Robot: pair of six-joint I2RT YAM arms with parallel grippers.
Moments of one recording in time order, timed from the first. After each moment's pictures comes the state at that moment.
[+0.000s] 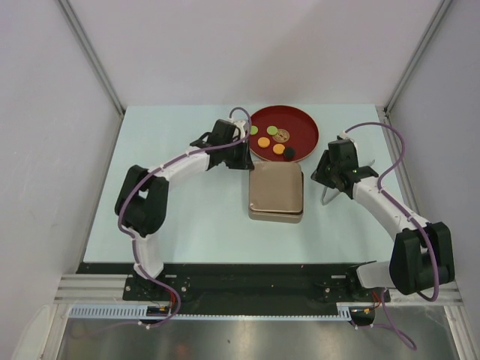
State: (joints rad) left arm -0.52 1.90 1.40 -0.30 0.29 -0.37; right arm 0.25 1.34 0.93 -0.39 0.08 0.62
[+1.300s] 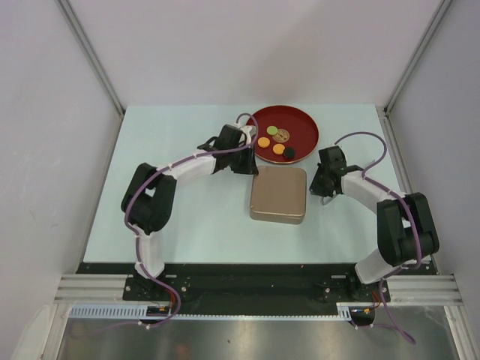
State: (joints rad) left arm -0.55 1.95 1.40 -0.25 0.29 -0.37; right arm 0.25 1.54 0.91 -0.37 0.06 0.62
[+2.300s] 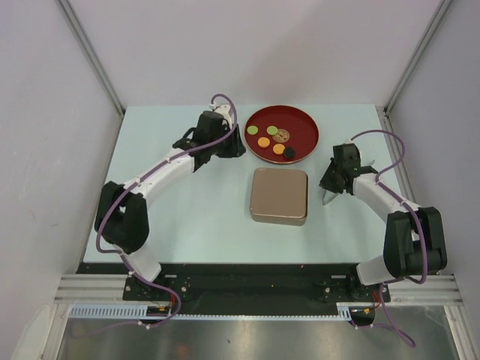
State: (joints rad) left arm -0.50 1.70 1.37 -0.26 0.12 -0.40; right arm 0.16 1.45 0.90 -0.38 0.06 0.63
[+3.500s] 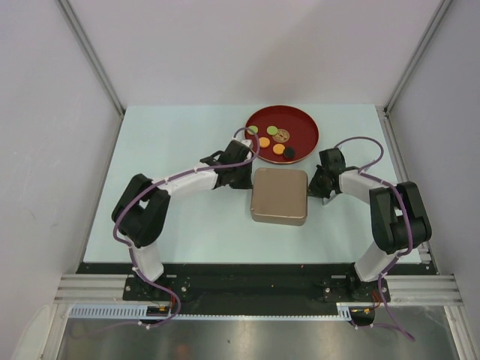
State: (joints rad) left arm -0.67 1.81 1.24 -0.33 0.04 -0.52; right arm 0.22 1.66 0.90 -0.27 -0.04 0.66
